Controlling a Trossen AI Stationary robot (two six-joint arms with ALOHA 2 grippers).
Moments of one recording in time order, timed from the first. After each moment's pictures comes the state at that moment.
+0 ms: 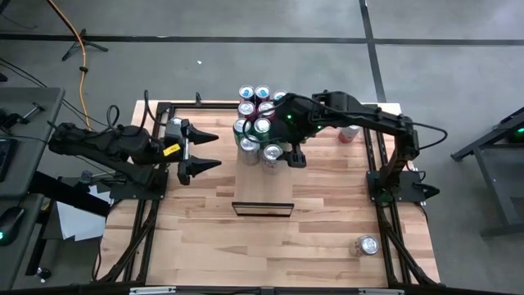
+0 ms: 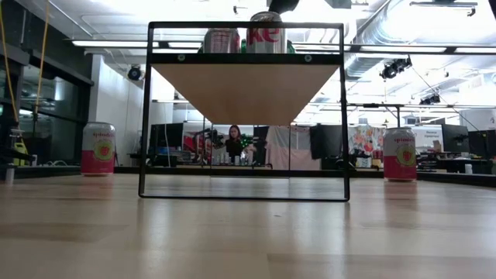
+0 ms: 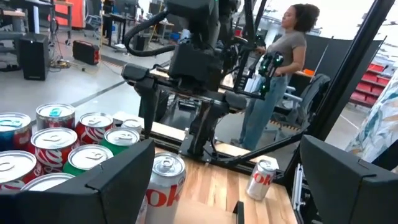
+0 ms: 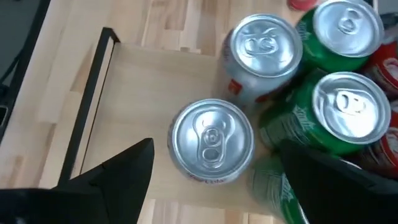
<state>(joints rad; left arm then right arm) -0.26 0.84 0.99 -0.16 -0.42 -0.26 -0.12 1.79 2.10 -1.28 -0.13 -0.23</state>
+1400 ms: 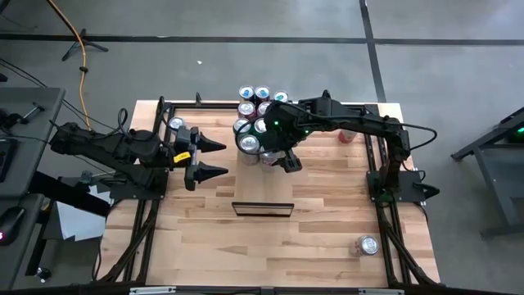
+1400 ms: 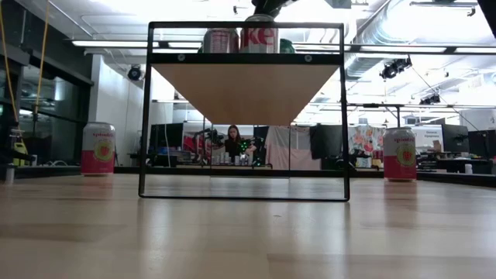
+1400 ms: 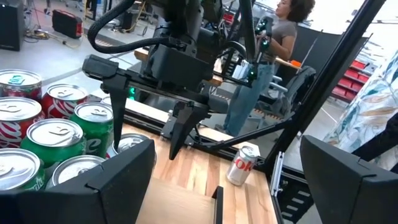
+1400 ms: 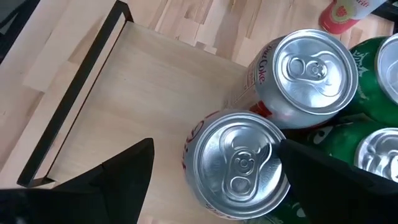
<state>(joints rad) -0.26 0.91 0.99 -0.16 -0.35 -0.37 -0.10 1.87 2.10 -1.25 -0.18 -0.45</state>
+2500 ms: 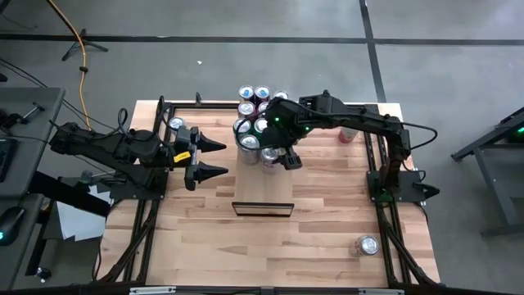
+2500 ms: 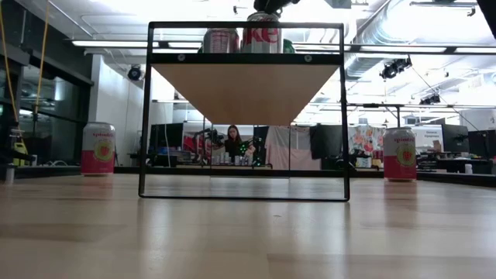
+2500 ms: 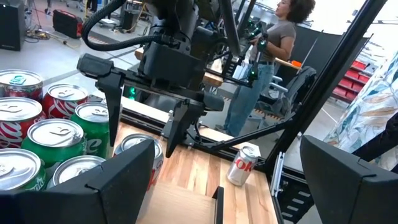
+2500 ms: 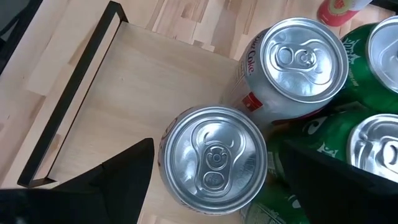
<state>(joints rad) -0.26 0.91 0.99 -0.16 -0.35 -0.37 -0.13 1.87 2.09 -1.24 -0.20 -0.43</state>
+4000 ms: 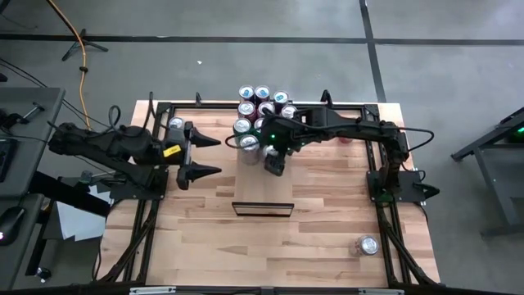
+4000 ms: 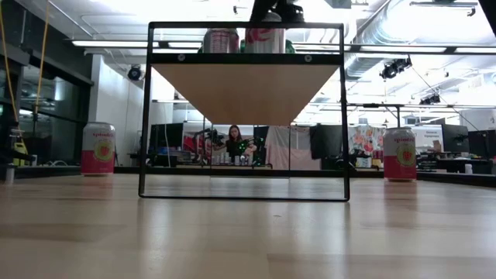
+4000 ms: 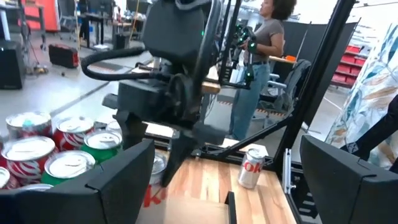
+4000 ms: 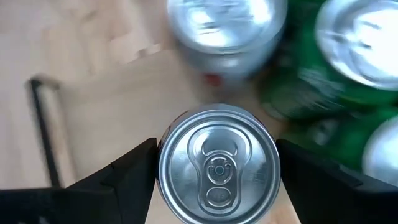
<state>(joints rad) -0.26 0.85 0.99 -0.16 -0.32 -0.20 -0.04 1.89 2.09 -1.26 0.08 0.30</state>
